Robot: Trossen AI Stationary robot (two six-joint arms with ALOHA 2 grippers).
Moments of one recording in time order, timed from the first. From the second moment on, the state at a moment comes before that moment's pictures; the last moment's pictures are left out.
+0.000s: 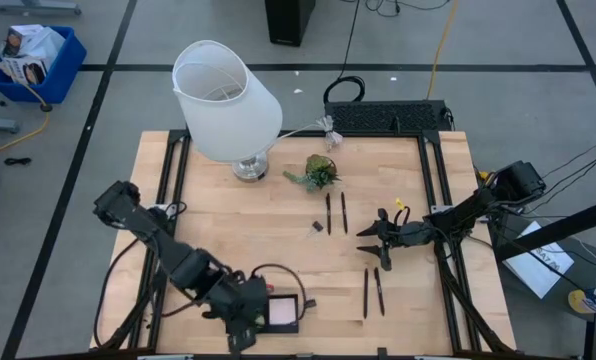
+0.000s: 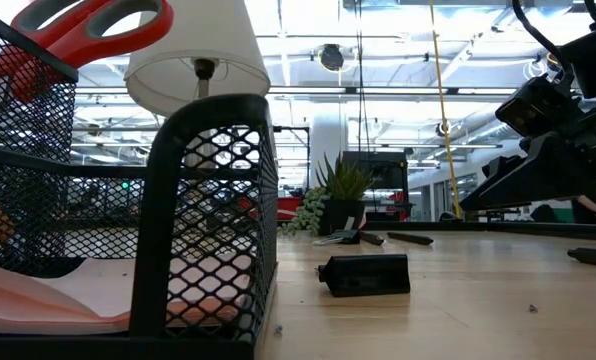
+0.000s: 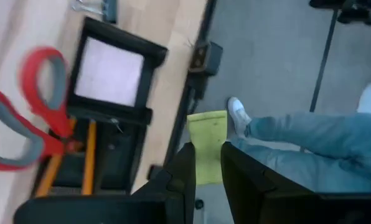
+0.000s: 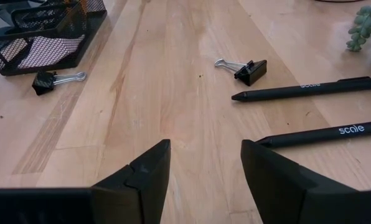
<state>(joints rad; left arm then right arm) -0.66 1.74 1.70 -0.94 0.09 -1.03 0.33 1.38 0.02 0.94 0.29 0.27</state>
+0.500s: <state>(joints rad) -0.73 1.87 1.68 -1.00 0.11 -1.03 0.33 1.38 0.02 0.94 0.29 0.27</state>
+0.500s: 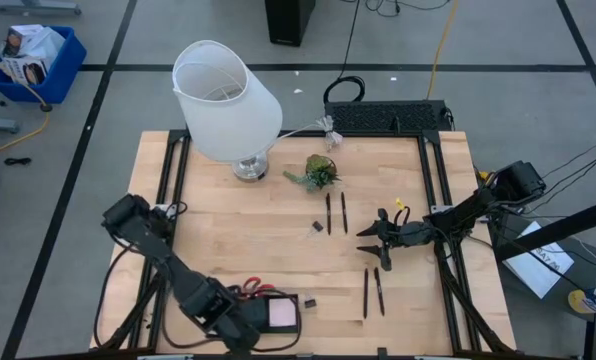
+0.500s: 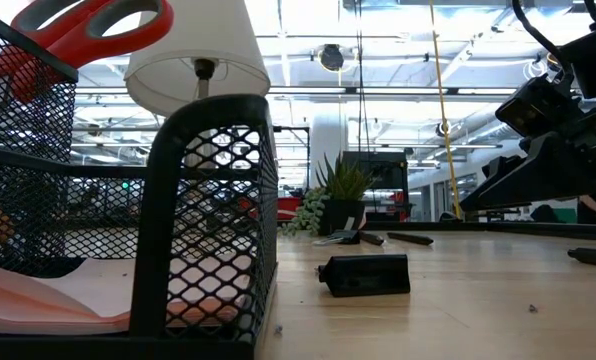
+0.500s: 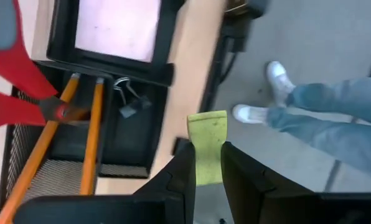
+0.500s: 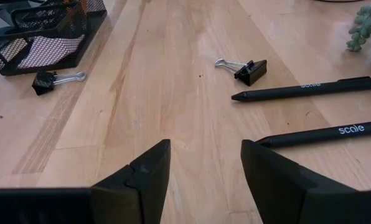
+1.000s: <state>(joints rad) -0.74 1.89 1.52 -0.99 0.07 -1.08 0.33 1.38 0.02 0.94 0.29 0.27</state>
